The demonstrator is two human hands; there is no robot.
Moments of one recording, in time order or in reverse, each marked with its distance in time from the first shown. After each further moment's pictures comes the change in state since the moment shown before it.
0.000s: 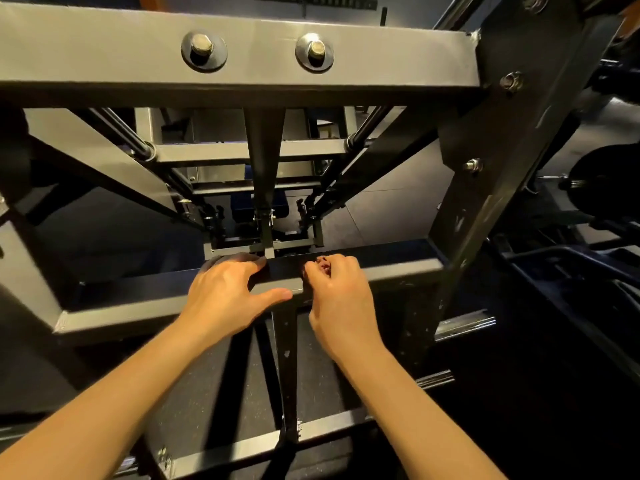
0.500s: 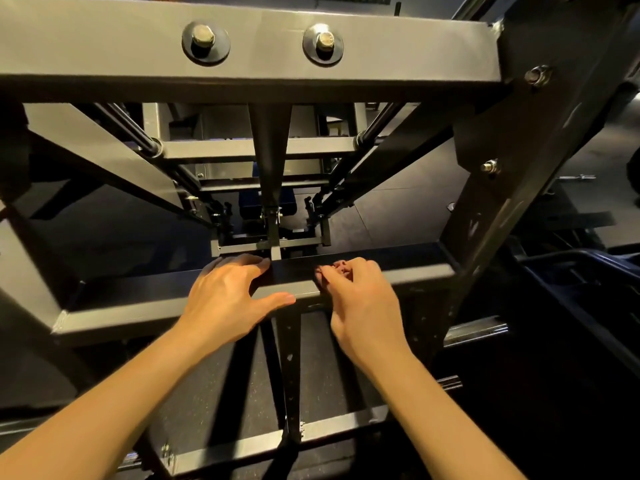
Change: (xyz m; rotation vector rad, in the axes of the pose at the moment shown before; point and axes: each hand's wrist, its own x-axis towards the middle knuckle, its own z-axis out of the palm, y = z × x) left_hand 0.003 -0.006 0.005 0.024 0.008 0.025; right_hand -0.001 0.025 -0.006 0.042 -0.051 -0.024
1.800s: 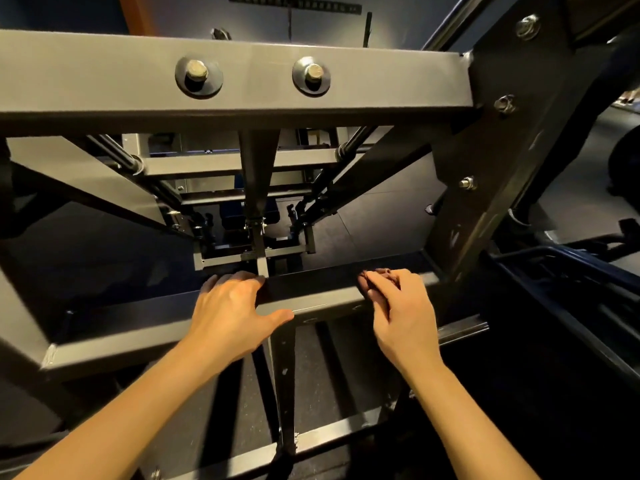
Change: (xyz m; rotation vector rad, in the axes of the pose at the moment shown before) left_hand 0.011 0.004 -0.002 0.013 -0.045 0.013; right_hand -0.007 0.060 -0.002 0.089 0.170 0.217
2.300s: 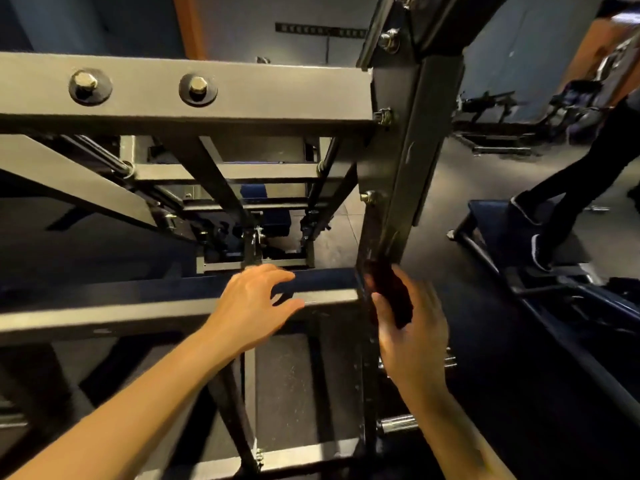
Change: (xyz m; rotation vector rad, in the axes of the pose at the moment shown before) left_hand 0.020 0.175 0.036 -0.166 0.163 0.048; right_hand 0.014 0.121 -0.086 0.428 0.249 -0.078
